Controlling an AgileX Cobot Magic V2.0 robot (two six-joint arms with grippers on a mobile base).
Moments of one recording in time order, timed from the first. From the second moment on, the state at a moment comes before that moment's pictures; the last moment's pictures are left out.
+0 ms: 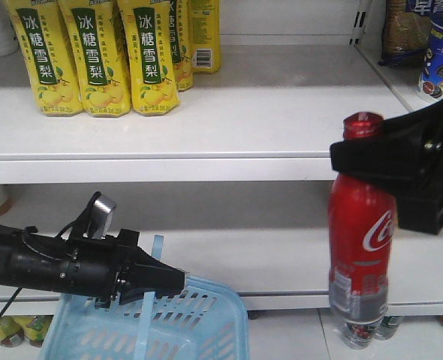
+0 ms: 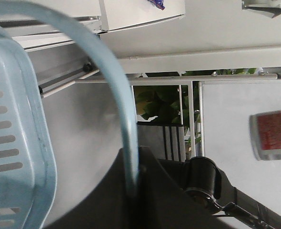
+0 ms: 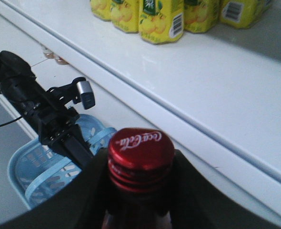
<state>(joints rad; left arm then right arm) -0.15 1.70 -0.73 -1.55 1.16 0.91 0.23 0.98 -1.08 0.74 0.89 -0.73</state>
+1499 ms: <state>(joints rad) -0.15 1.70 -0.73 -1.55 1.16 0.91 0.56 1.72 -0.85 1.26 0.47 -0.99</state>
